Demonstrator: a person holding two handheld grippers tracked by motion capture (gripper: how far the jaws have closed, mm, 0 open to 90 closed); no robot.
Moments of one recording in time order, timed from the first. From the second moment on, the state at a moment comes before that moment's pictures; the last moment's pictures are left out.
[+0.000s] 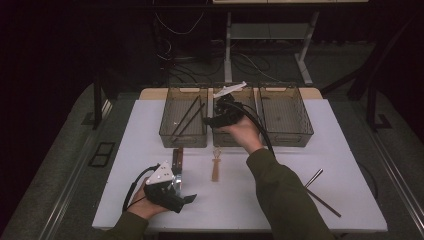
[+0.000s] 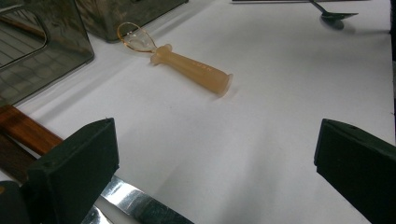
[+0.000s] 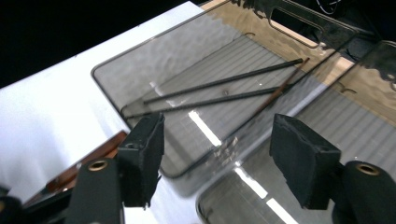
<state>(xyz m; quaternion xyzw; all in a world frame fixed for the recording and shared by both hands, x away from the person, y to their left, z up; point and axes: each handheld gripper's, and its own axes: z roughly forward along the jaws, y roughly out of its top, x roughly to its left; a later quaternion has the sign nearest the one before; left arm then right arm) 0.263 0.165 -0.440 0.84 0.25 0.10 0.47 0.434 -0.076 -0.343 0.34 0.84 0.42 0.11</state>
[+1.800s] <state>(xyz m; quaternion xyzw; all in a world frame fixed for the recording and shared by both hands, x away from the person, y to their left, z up) 0.263 0.166 -0.441 0.84 0.25 0.10 0.47 0.314 -0.266 -0.399 0.34 0.84 0.41 0.10</state>
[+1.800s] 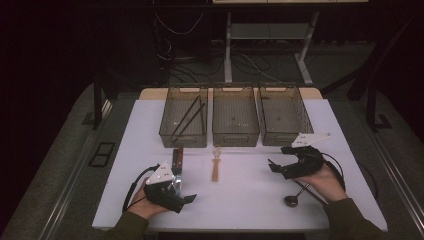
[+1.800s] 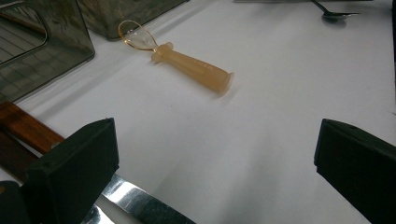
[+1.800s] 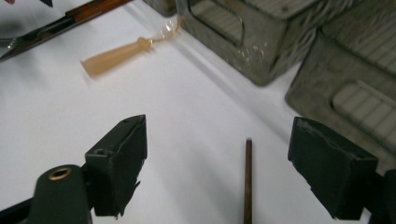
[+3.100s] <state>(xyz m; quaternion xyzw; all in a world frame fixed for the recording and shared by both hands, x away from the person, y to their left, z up) 0.262 0.167 -0.439 0.84 0.25 0.10 0.47 0.250 -0.348 -0.434 0.38 0.86 0.32 0.08</state>
